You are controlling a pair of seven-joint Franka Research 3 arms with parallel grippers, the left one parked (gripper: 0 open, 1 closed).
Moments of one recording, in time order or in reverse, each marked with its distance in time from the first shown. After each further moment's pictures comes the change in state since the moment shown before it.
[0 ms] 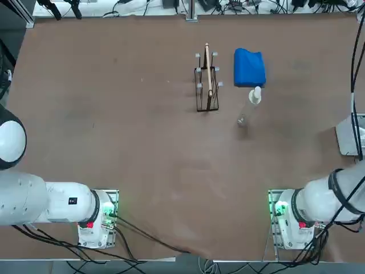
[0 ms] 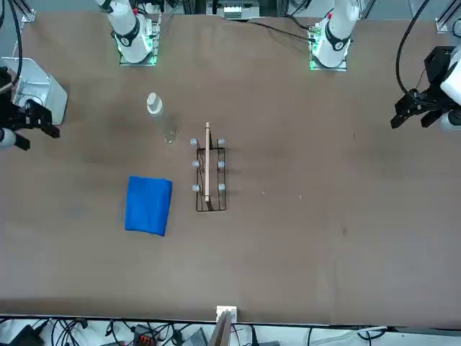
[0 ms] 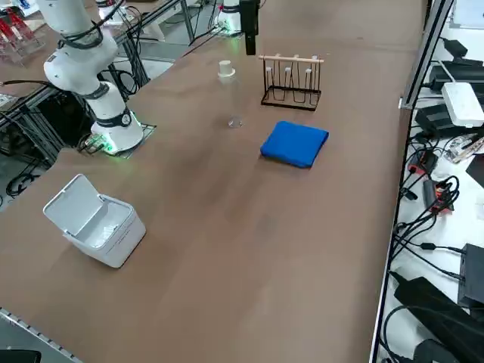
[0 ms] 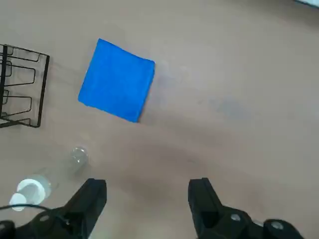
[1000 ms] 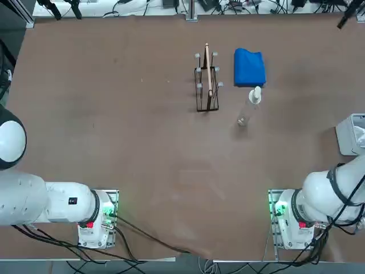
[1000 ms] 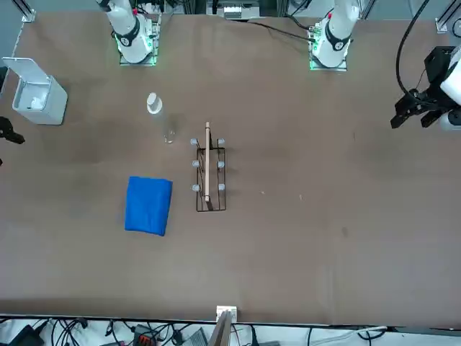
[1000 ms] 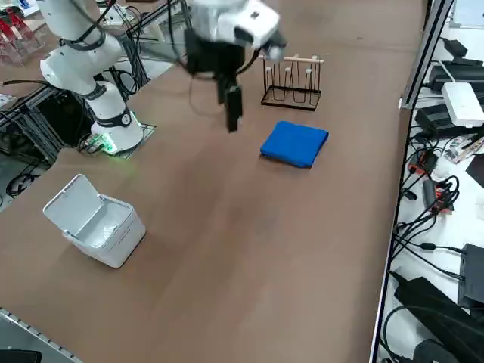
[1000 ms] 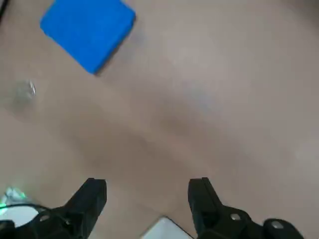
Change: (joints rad) arm -0.277 0.186 0.054 0.100 -0.005 0.006 -0.584
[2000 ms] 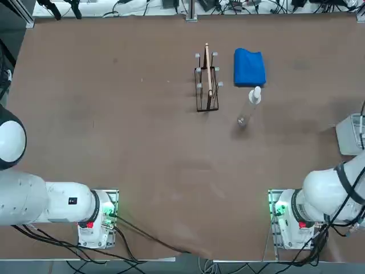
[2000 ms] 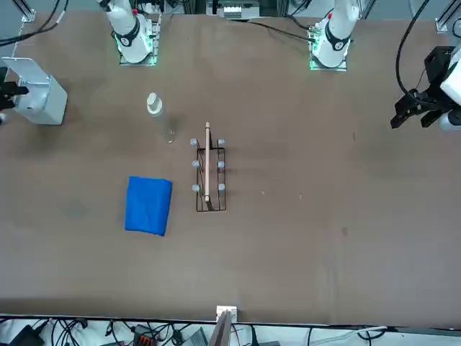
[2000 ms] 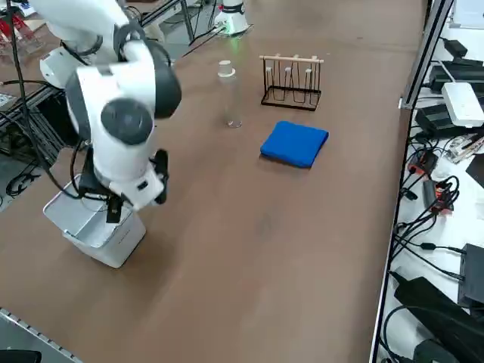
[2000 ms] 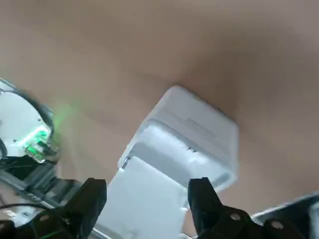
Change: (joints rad) arm -0.070 0.039 -0.314 -0.357 -0.227 0.023 -0.290
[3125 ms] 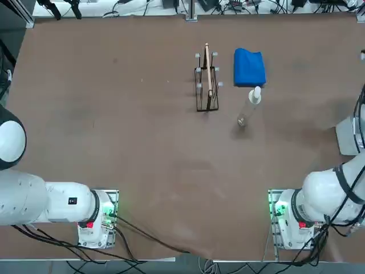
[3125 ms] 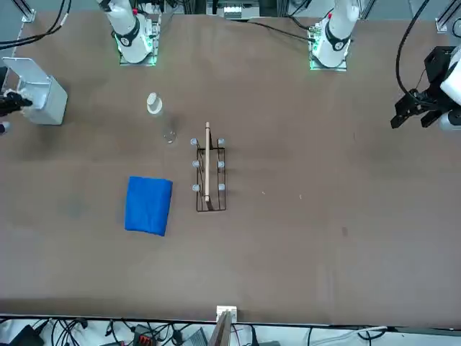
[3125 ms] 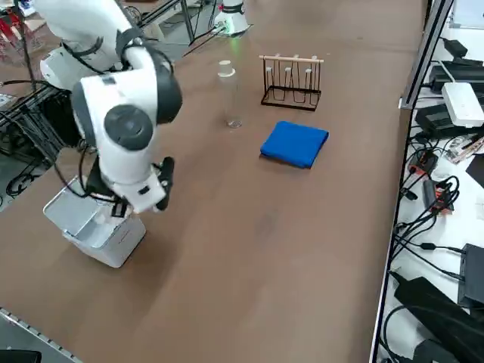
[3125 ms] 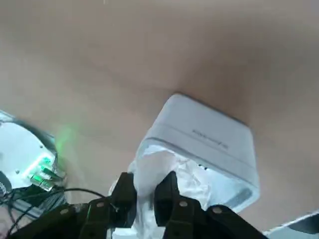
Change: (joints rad) arm 0.006 0.001 -0.055 -0.147 0.042 0.091 0.132
